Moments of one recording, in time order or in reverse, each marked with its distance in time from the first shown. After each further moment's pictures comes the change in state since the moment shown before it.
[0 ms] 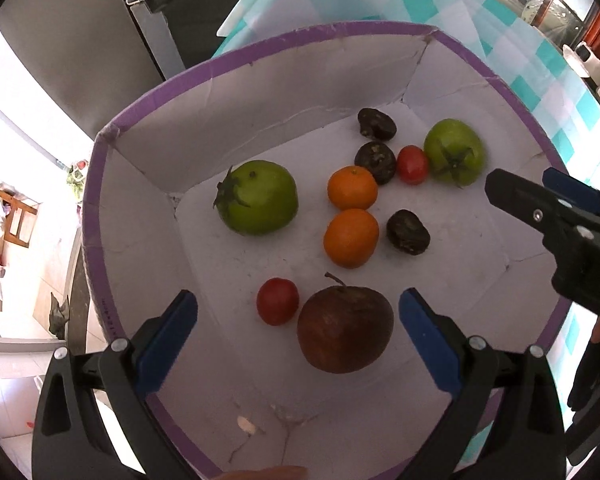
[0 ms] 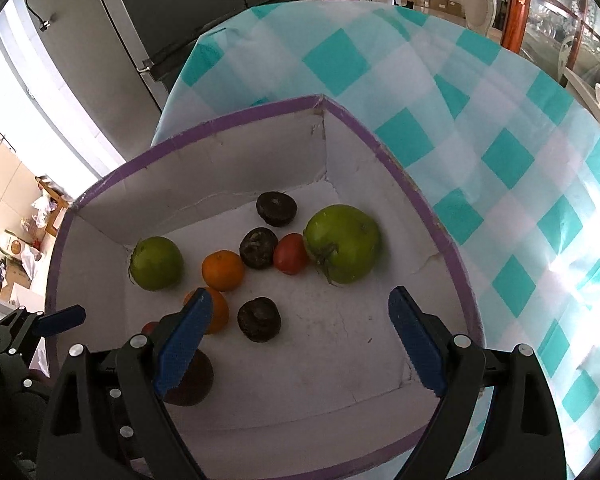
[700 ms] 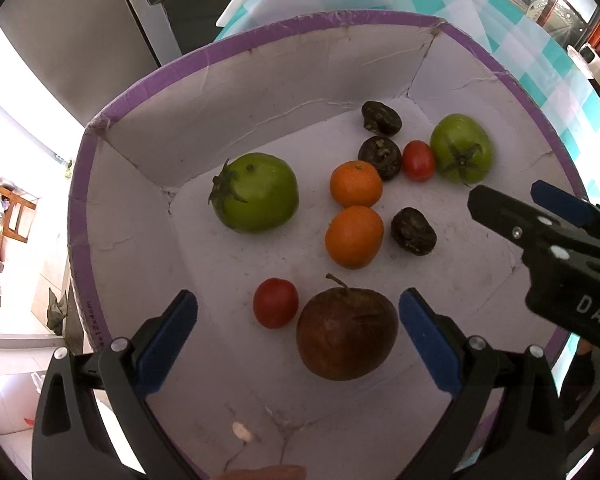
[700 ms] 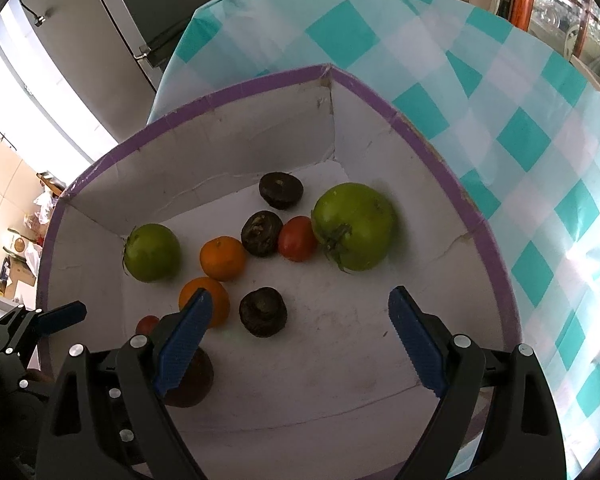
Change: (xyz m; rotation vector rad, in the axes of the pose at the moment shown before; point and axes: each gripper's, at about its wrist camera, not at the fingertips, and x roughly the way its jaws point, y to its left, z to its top) left arm 0.009 0.003 0.003 -0.011 0.013 -0.002; right arm 0.022 0.003 -0.005 0.018 0.042 0.020
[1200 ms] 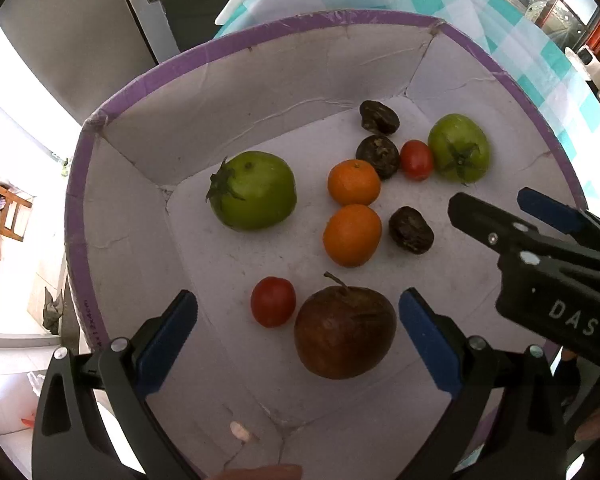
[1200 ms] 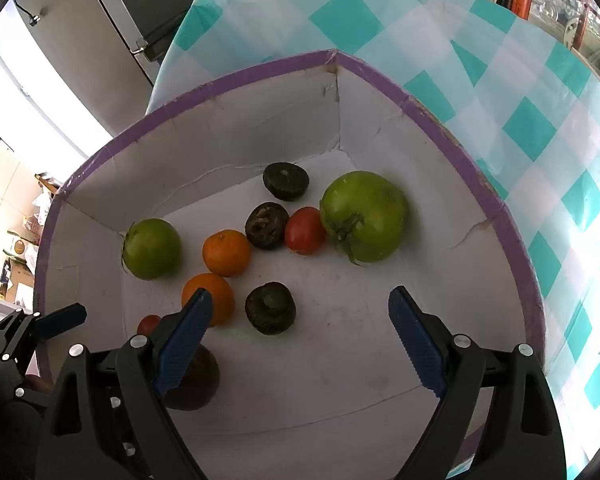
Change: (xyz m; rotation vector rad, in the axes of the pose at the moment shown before) left arm 0.001 0.001 -0.001 -0.006 0.005 -0.018; right arm 0.008 0.007 -0.003 0.017 0.020 -0.004
